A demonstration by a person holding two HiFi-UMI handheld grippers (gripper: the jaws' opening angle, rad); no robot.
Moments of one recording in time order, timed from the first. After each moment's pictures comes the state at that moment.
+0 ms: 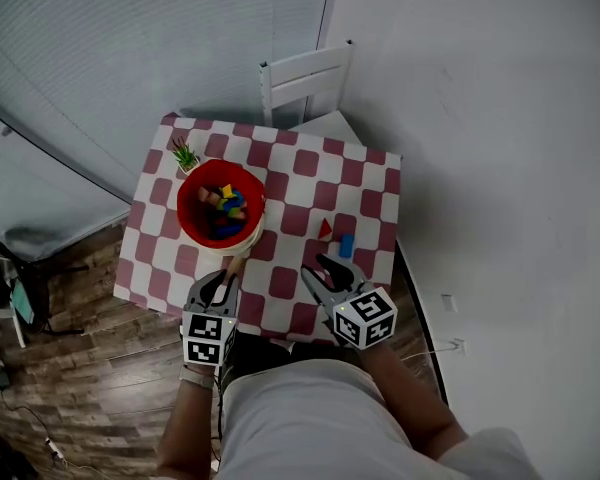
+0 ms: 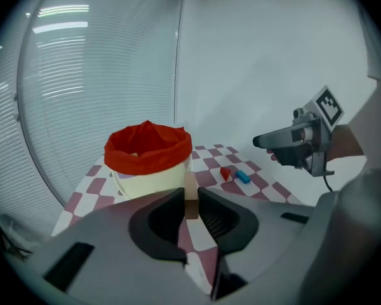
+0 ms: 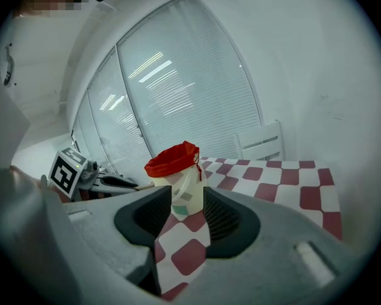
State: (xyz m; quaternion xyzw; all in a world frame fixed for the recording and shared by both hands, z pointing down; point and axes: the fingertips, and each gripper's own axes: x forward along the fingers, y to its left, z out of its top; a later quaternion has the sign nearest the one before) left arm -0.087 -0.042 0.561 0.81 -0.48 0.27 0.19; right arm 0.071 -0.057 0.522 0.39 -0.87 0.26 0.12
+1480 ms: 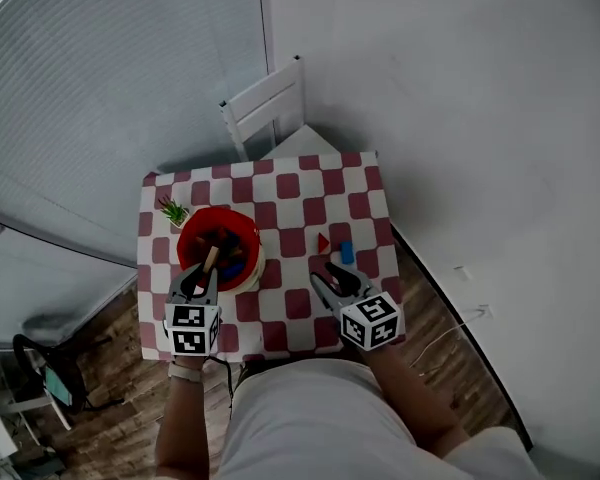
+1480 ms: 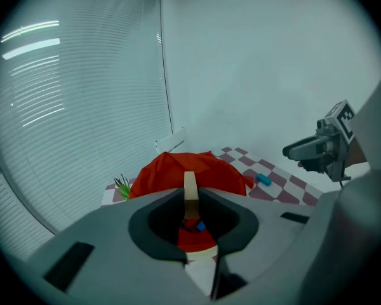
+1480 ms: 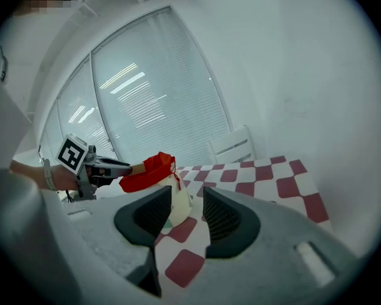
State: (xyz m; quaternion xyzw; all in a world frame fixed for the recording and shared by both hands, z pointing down) left arm -0.131 -0.151 0.514 0.83 -0.44 0.32 0.11; right arm 0.083 -0.074 0.525 0.52 -0.81 0.28 0.07
